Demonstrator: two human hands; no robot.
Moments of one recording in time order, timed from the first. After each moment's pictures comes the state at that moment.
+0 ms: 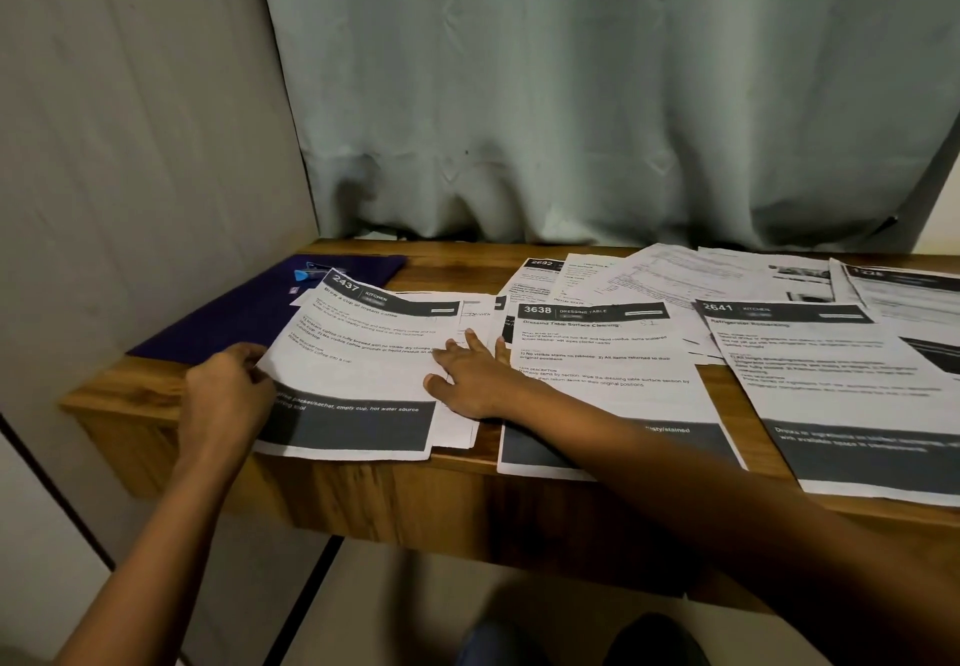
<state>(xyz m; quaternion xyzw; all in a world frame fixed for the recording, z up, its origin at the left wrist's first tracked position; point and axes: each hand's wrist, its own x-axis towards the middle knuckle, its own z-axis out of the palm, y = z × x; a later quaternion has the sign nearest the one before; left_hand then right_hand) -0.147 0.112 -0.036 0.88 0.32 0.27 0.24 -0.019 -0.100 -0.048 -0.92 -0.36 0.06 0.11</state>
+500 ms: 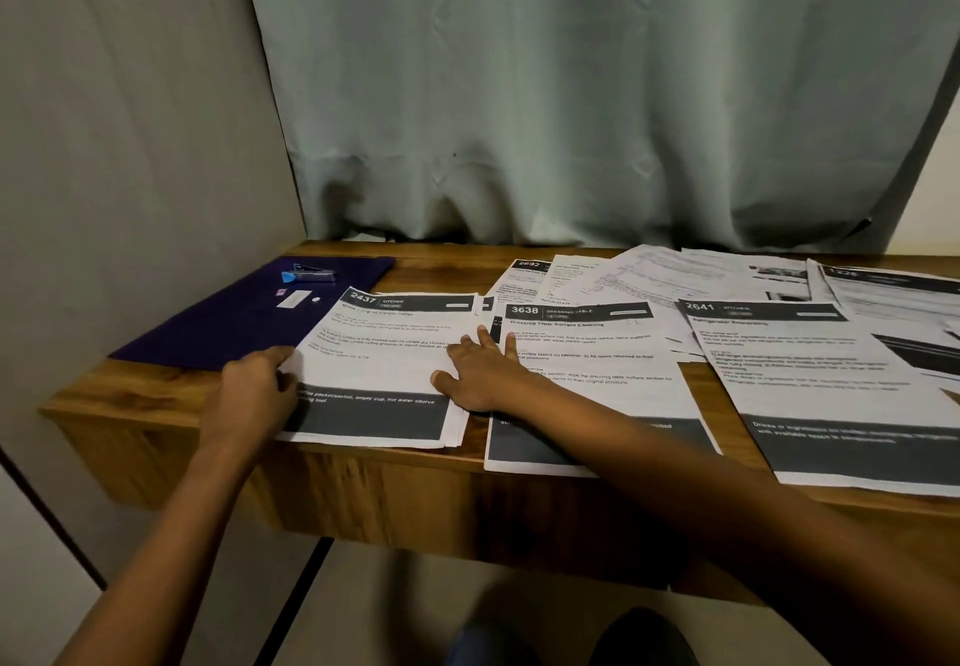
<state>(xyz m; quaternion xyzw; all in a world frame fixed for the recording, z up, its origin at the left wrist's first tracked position) -0.128 0.108 -0.046 0.93 0.24 0.21 0.17 -0.013 -0.114 -0.045 -0.95 -0.31 0.05 0.06</state>
